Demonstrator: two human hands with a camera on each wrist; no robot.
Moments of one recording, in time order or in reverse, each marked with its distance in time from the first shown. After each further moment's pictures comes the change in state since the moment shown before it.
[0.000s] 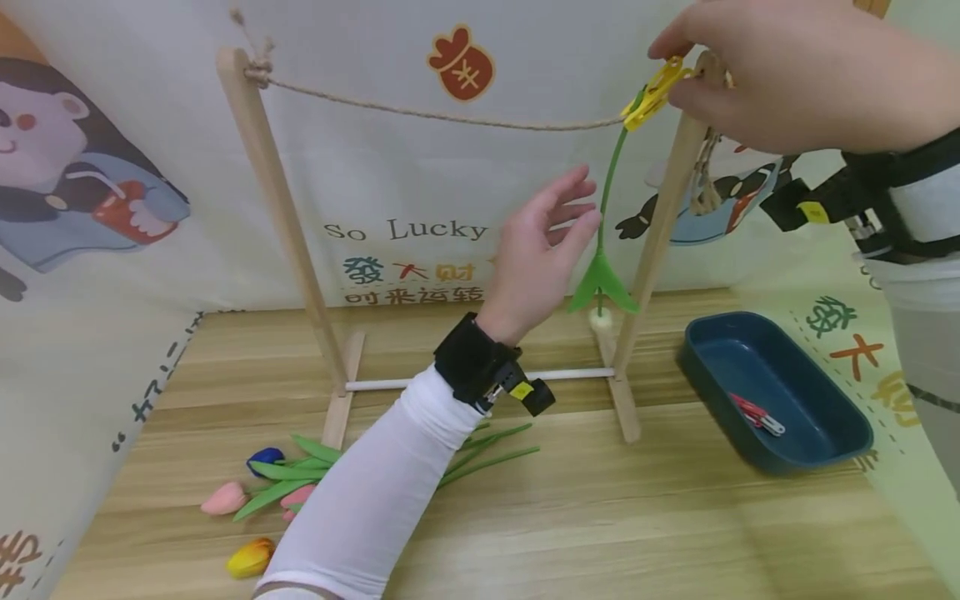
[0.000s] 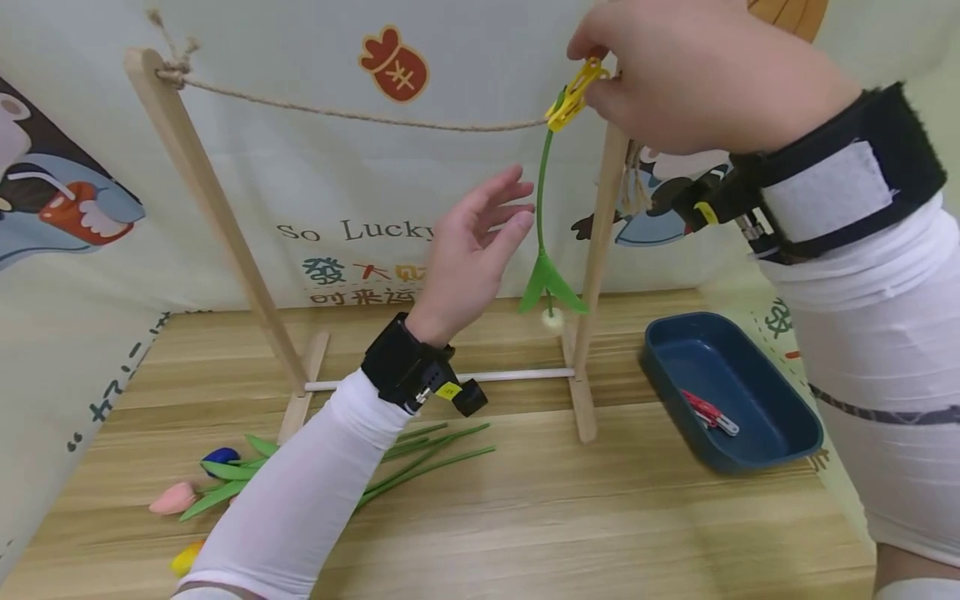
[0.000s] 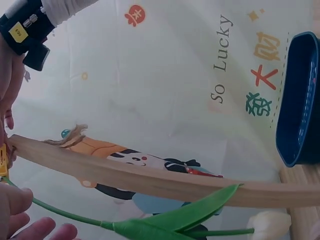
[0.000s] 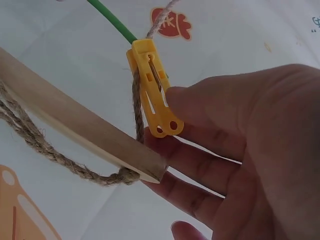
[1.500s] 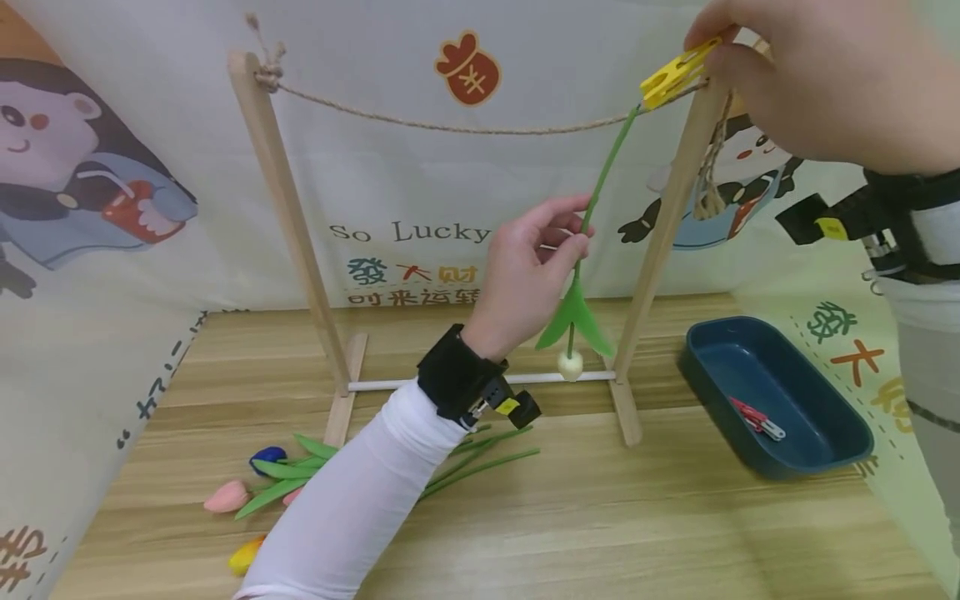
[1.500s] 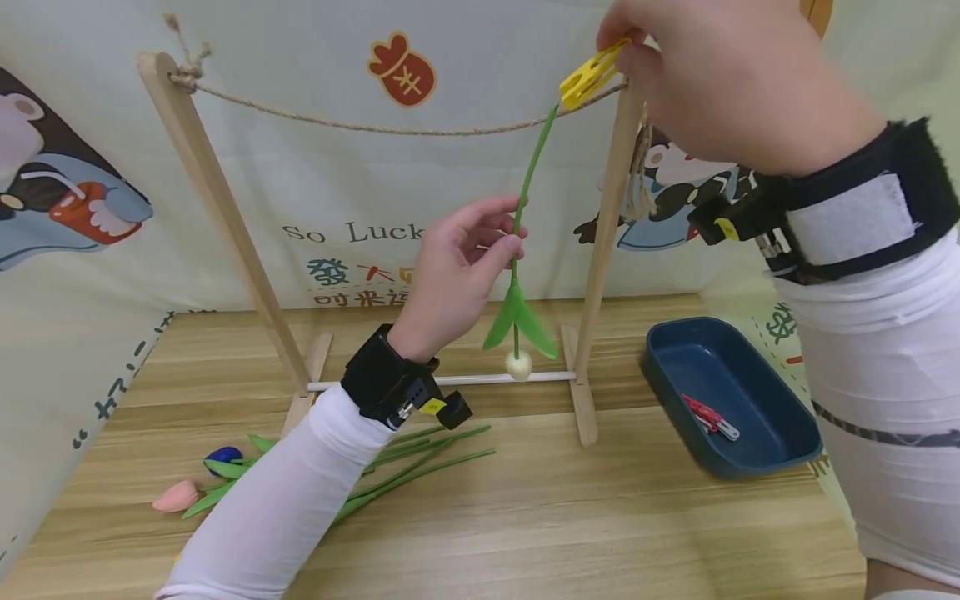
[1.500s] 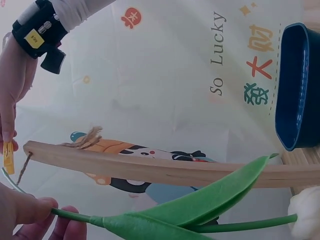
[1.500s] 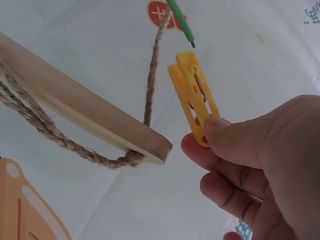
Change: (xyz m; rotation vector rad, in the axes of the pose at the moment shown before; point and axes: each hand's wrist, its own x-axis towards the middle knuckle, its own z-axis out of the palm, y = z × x) left_hand -0.010 0.015 -0.010 0.069 -0.016 -0.042; right_hand -0.007 -0.002 0.000 0.003 0.221 0.001
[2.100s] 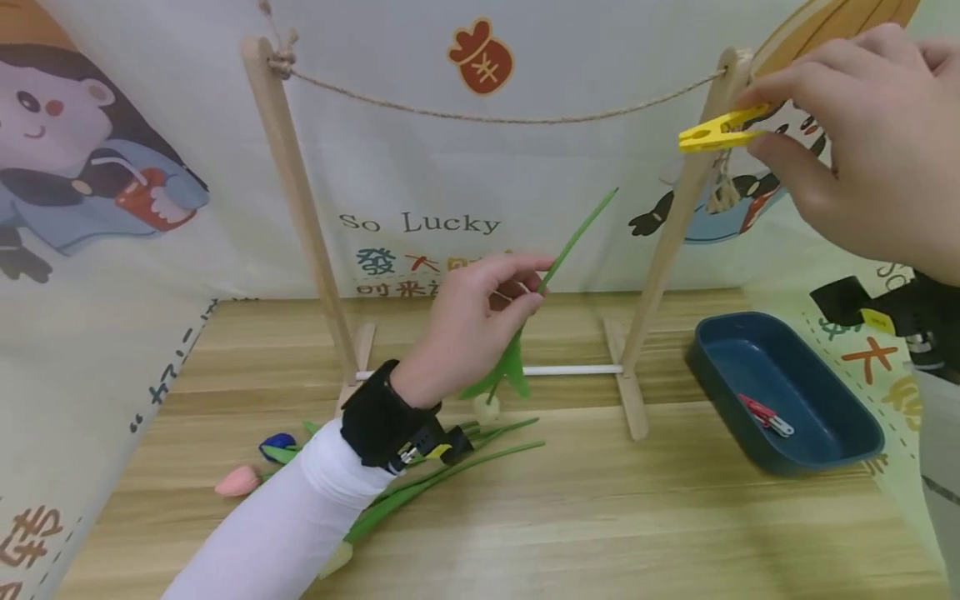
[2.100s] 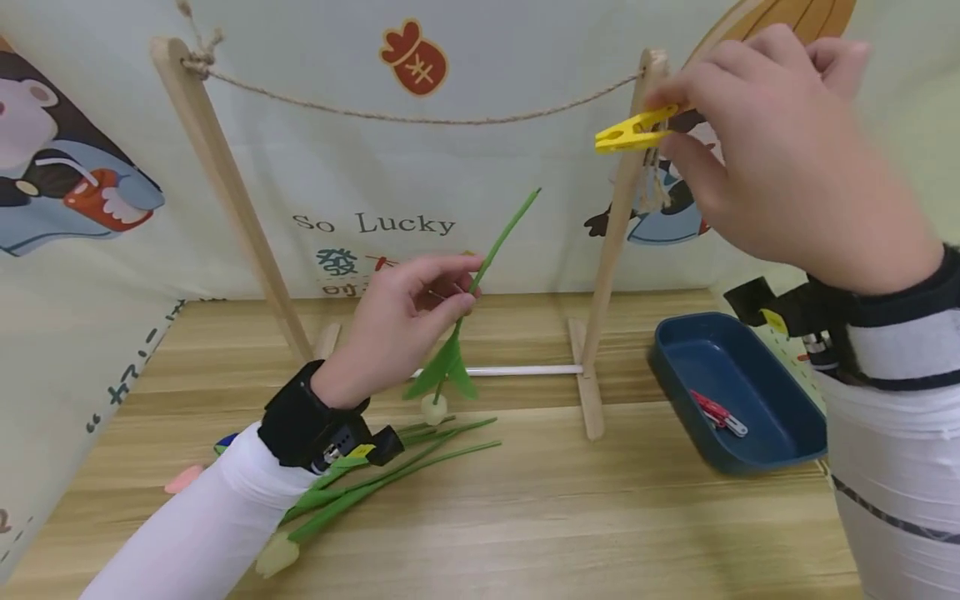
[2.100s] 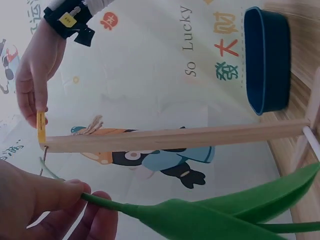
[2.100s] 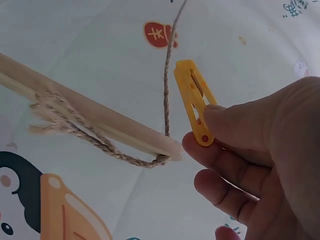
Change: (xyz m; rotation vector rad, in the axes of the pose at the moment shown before) left_hand -0.055 0.011 -0.050 0.320 -0.135 -0.002; right_hand -0.059 -0.004 0.013 0.019 0.049 0.138
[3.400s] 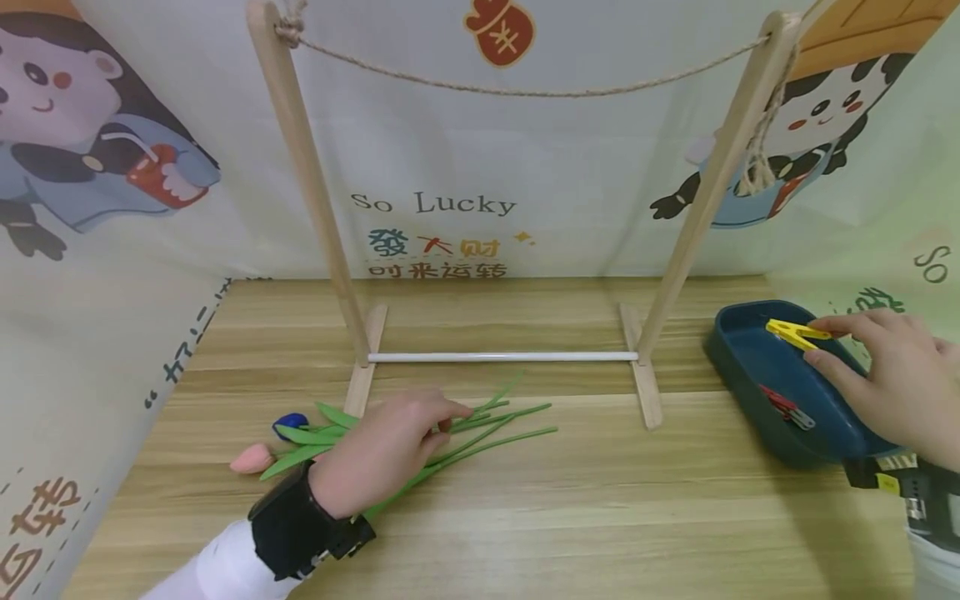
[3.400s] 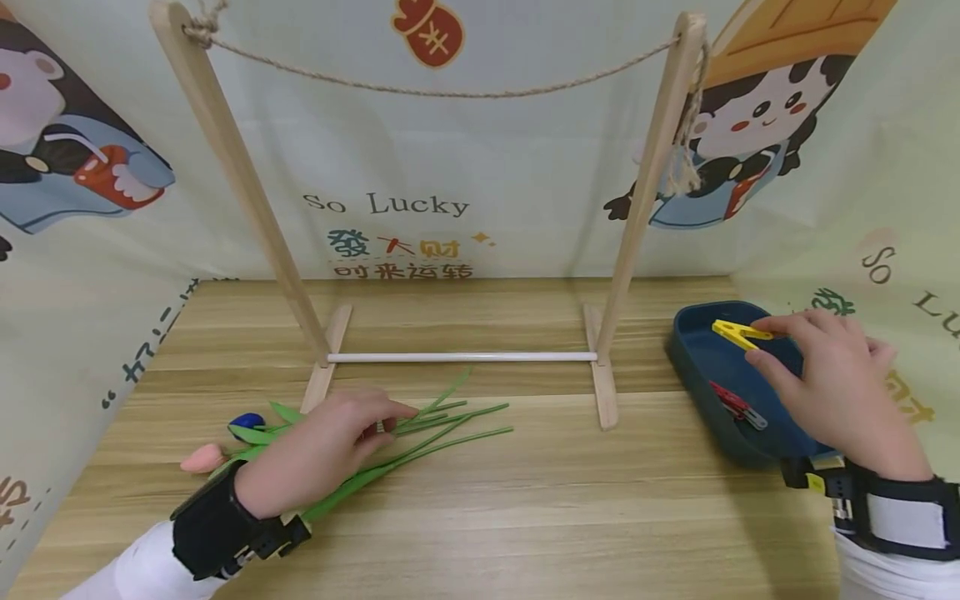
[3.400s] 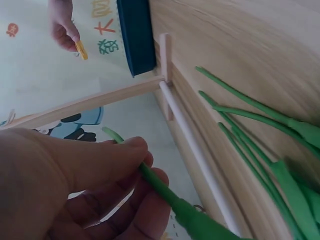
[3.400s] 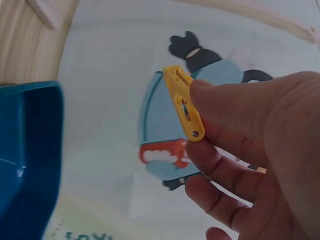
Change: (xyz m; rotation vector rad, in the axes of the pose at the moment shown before) left_hand -0.136 -0.050 -0.029 0.412 -0.401 -0.161; right_hand -0.195 0.060 0.123 0.142 -0.260 0.403
